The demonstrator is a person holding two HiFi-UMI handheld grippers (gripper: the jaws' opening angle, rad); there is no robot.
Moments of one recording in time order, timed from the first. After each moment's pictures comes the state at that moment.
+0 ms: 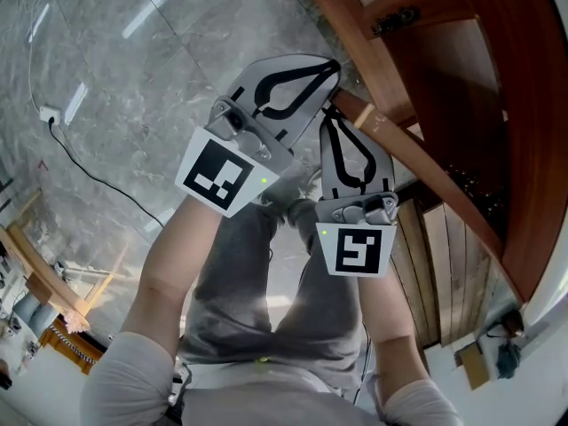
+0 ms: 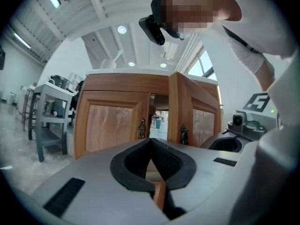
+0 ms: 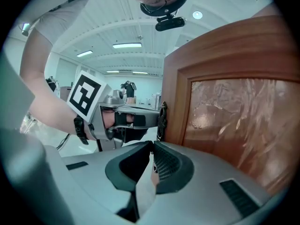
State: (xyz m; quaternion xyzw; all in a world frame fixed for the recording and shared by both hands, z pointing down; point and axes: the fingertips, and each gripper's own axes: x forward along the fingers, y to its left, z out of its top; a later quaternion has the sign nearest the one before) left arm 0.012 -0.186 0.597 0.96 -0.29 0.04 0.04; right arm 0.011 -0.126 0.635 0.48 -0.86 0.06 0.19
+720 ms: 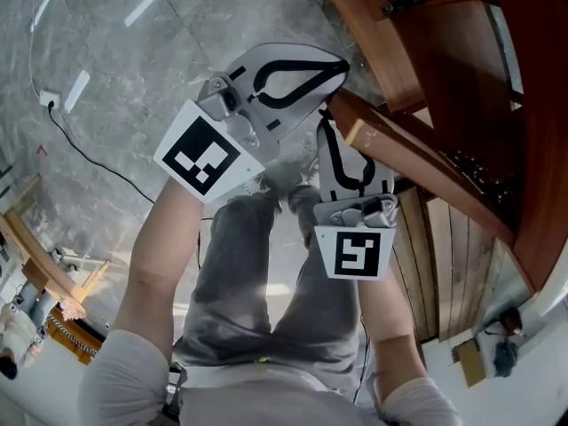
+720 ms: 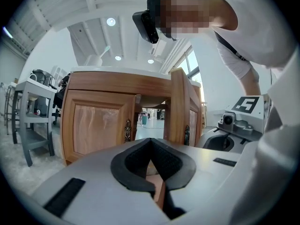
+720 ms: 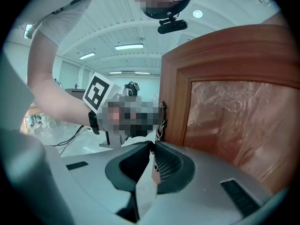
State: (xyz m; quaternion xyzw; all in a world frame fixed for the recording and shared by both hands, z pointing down) left arm 0.014 -0.152 0.594 0.98 -0.19 0.06 0.03; right arm 0.001 -0.088 0.636 0.46 -0.87 0.07 0.19
